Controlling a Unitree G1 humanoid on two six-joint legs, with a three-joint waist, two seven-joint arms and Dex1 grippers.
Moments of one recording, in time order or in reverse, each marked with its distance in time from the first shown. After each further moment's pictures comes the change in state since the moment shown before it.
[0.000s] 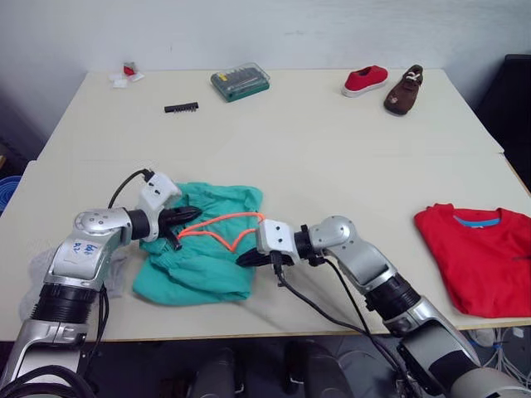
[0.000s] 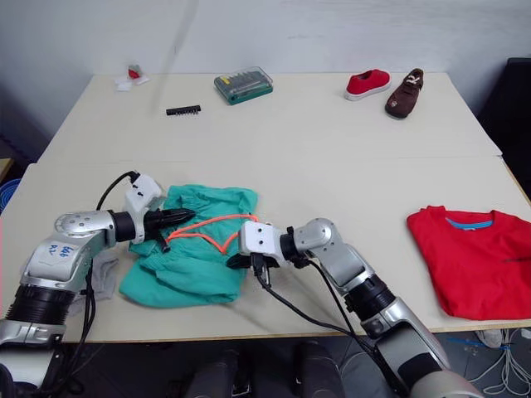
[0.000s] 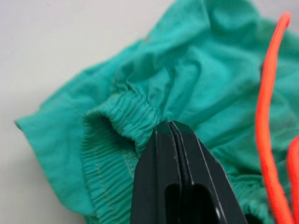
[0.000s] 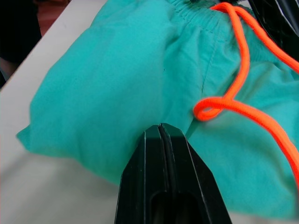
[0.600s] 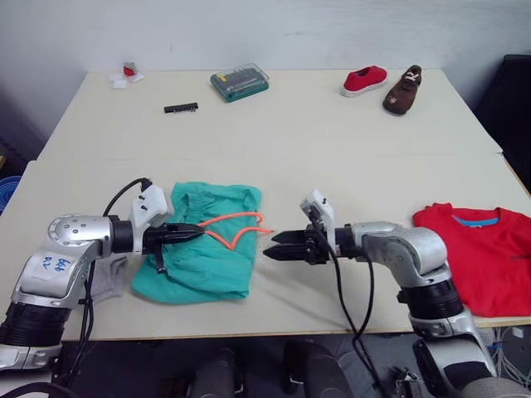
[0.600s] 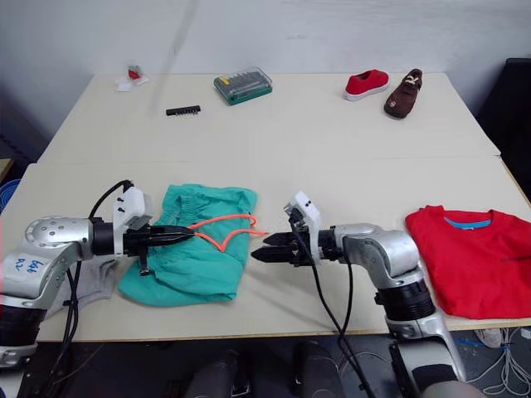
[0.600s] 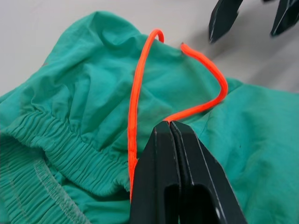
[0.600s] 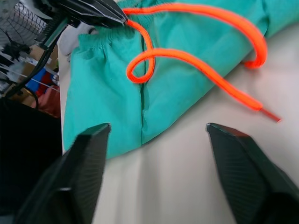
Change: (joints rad) left arm 0.129 0.102 0.021 -0.189 -0.083 -0.008 -0.229; right arm 0.017 0.037 -0.315 -0.106 0.421 0.938 -0.296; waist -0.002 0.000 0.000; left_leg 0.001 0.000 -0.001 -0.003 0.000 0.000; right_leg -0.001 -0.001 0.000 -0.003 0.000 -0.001
